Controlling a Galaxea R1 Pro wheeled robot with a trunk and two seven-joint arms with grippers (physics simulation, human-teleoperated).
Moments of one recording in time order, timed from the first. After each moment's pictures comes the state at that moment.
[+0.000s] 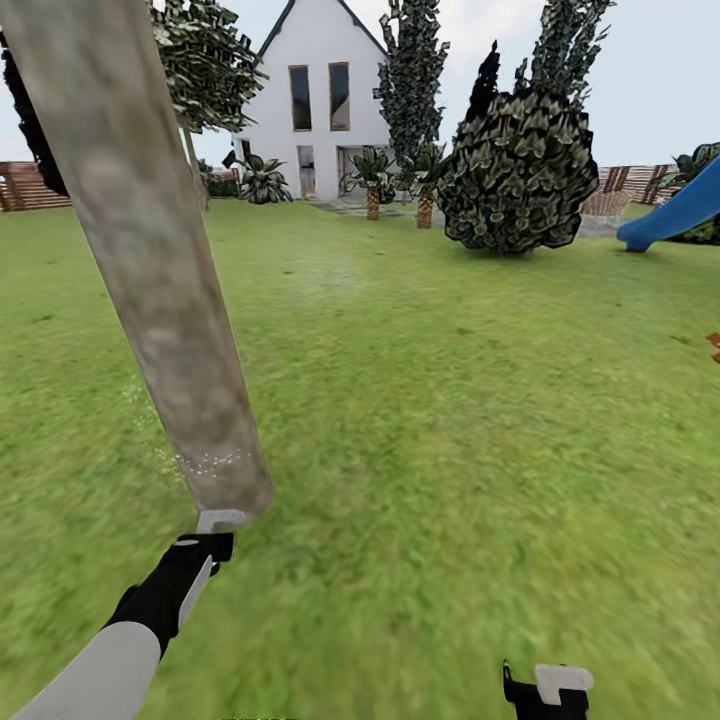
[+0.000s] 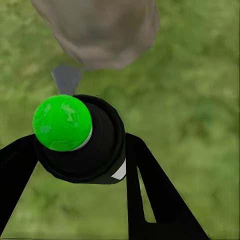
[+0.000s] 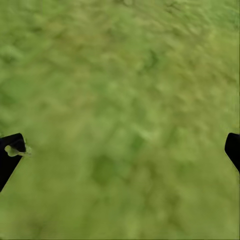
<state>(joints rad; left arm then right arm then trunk) -0.65 0.05 0.12 -0.59 -0.12 0.35 0.10 -0.38 -0.05 -0.38 -0.13 0.44 -0.60 -0.20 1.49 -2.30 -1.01</state>
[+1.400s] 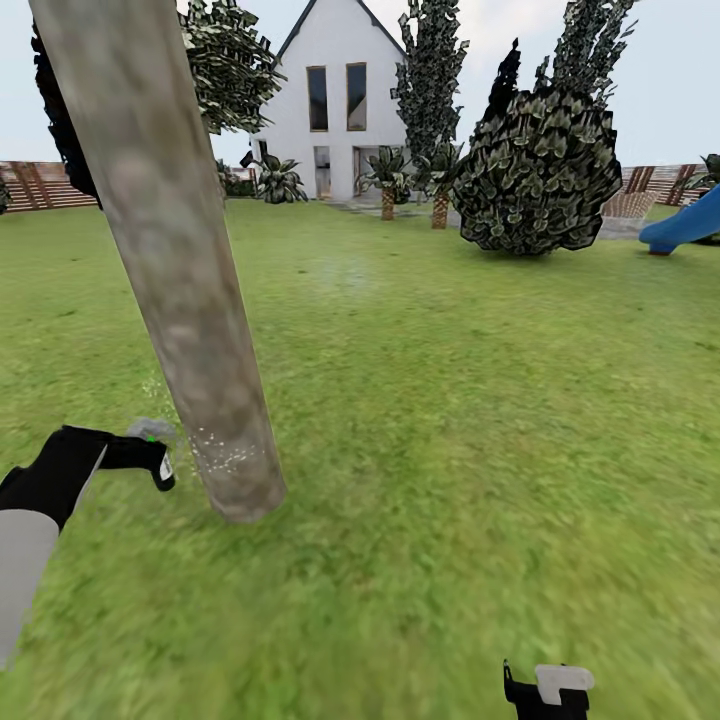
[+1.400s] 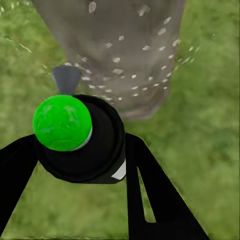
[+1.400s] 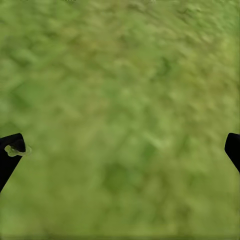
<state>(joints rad) -0.98 0.39 0.07 -0.66 -0.33 0.61 -0.58 -0.38 -0.05 -0.38 -0.13 0.44 -0.60 -0.20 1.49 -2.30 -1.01</state>
